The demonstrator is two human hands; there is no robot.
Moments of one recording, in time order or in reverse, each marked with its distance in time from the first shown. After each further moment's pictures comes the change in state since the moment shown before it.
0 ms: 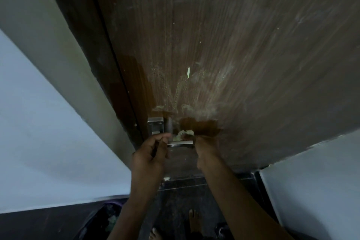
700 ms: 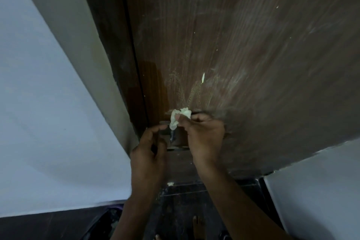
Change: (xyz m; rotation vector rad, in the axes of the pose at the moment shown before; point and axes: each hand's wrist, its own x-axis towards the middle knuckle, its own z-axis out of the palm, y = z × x) left_hand 0.010 0.016 -0.025 0.146 0.122 0.153; right_hand -0.055 -0.024 0.035 -0.143 0.017 -0.669
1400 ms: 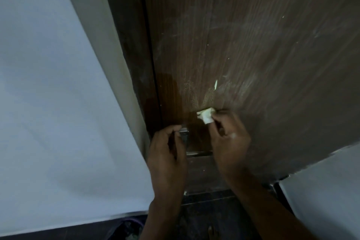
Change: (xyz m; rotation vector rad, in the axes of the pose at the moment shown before) left_hand 0.008 0.017 -0.001 0.030 0.200 0.169; right_hand 0.003 0.006 -0.024 -0.430 0.249 -0.805
